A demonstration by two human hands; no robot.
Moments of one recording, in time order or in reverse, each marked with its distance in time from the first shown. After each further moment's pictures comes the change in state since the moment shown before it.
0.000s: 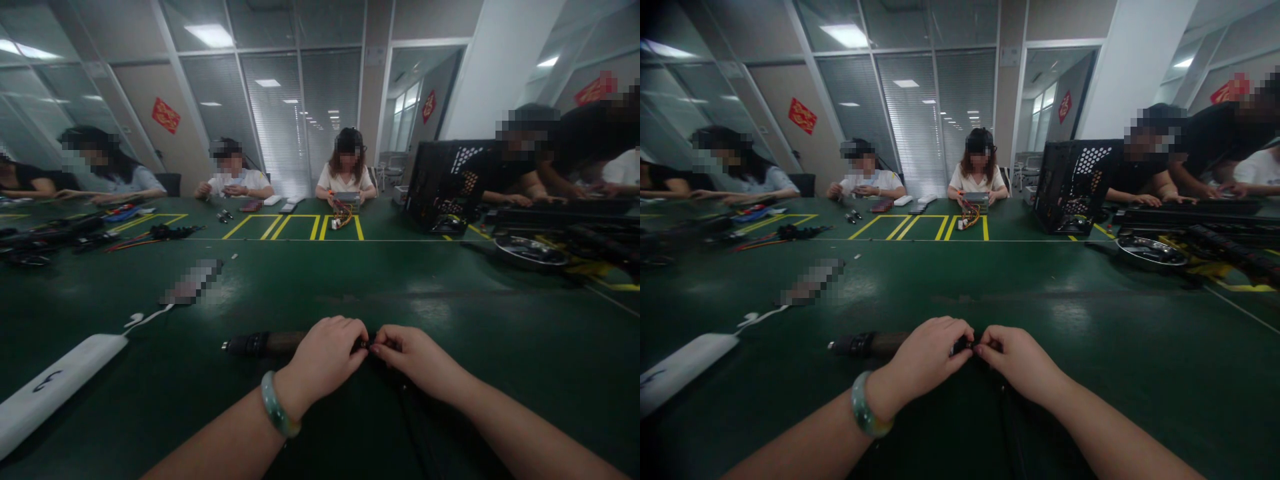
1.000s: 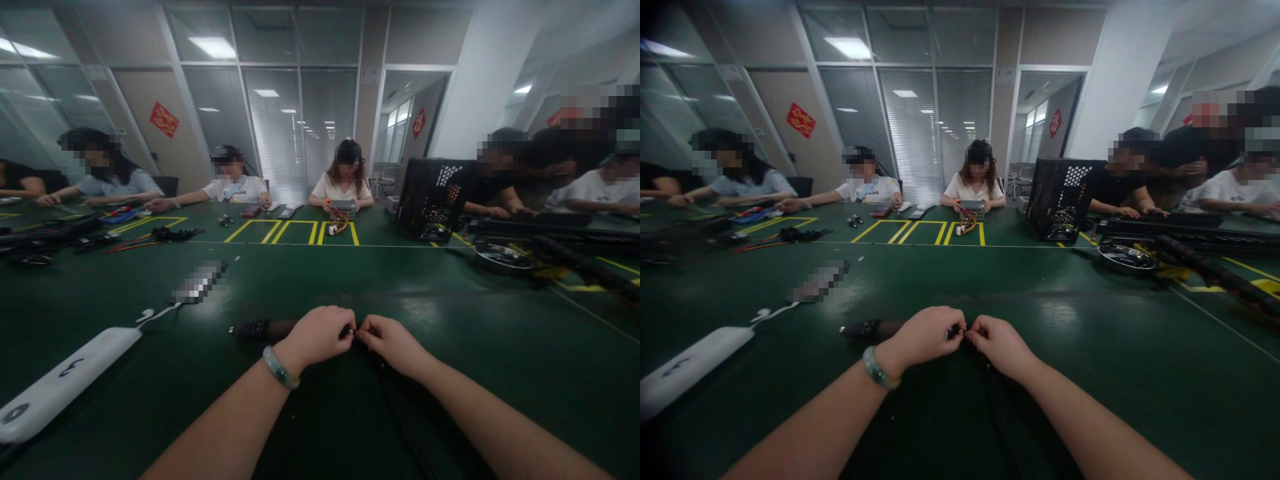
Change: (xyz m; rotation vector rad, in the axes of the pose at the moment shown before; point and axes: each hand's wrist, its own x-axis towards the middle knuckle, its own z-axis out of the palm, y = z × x) left_hand 0.000 -0.016 -0.014 0.088 -0.039 0.099; right_hand 0.008 -0.008 0.019 -0.092 0.140 -0.062
